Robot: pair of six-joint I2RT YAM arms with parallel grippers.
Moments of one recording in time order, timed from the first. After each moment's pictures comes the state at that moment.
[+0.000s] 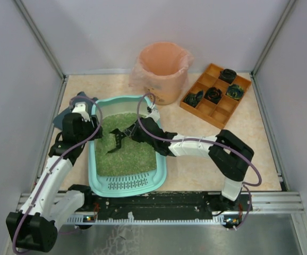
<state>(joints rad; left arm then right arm) -0.16 0.88 0.69 -0.37 -0.09 -0.22 1.01 1.79 1.08 0.31 0.24 1.15</state>
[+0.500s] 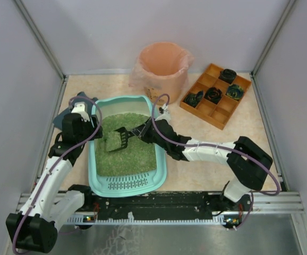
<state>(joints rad) -0.16 0.87 0.69 -0.37 -0.10 -0.22 0.98 1.59 0.91 0.36 0.23 1.18</state>
